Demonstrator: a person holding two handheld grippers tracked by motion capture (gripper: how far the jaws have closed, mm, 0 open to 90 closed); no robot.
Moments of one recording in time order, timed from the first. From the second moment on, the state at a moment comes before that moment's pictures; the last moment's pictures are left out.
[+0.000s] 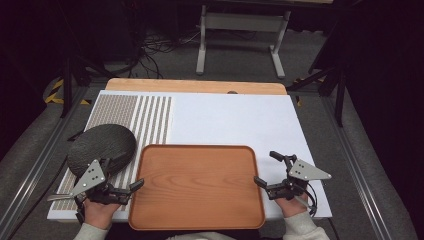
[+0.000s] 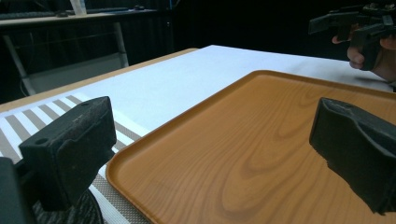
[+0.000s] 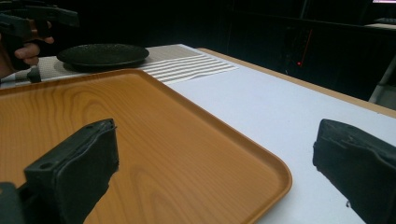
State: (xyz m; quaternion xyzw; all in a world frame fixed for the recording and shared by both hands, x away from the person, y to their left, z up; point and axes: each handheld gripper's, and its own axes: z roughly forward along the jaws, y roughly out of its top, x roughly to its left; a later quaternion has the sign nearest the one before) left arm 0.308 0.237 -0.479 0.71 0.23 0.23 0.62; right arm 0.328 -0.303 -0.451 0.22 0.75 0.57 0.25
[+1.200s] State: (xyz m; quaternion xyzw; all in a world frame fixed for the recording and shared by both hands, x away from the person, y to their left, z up) left arm 0.309 0.252 -0.431 0.82 0.15 0.18 0.53; right arm 0.328 -0.304 -0.450 0.22 0.75 0.58 0.24
